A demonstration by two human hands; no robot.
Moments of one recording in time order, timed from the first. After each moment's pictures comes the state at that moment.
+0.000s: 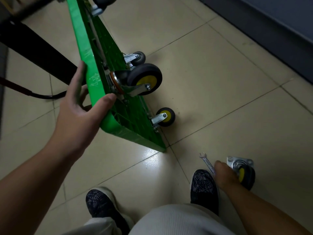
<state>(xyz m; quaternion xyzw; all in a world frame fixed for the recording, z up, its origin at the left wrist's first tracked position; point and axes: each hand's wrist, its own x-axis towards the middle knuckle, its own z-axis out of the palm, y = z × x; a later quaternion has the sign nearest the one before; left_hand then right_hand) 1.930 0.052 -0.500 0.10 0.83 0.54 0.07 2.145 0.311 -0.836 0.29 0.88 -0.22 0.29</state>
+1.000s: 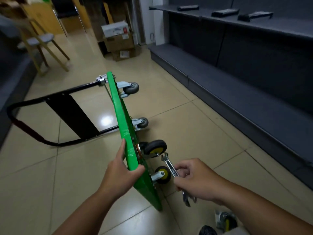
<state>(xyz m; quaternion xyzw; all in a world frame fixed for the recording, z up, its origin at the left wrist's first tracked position) 1.953 0.032 -0.471 0.10 0.87 0.46 0.14 2.061 0.255 -0.448 0.12 0.79 -0.58 0.14</state>
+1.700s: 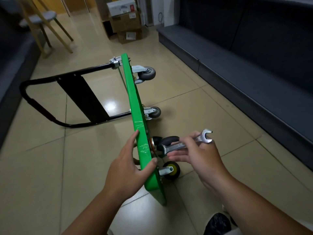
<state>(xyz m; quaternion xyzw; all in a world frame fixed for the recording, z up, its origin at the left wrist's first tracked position) 1.984 -0.003 -0.477 0.18 0.91 0.36 0.06 2.032 0.195 -0.453 0.26 0.57 -0.78 -0.09</state>
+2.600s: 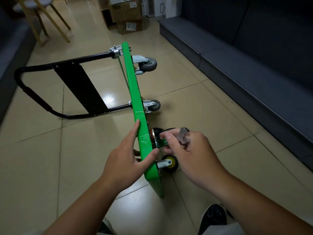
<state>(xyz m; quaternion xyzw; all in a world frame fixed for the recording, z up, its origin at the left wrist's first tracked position) 1.980 -0.011 -0.487 0.20 0.91 0.34 0.09 2.048 0.179 -0.448 0.10 0.81 -0.57 -0.07</state>
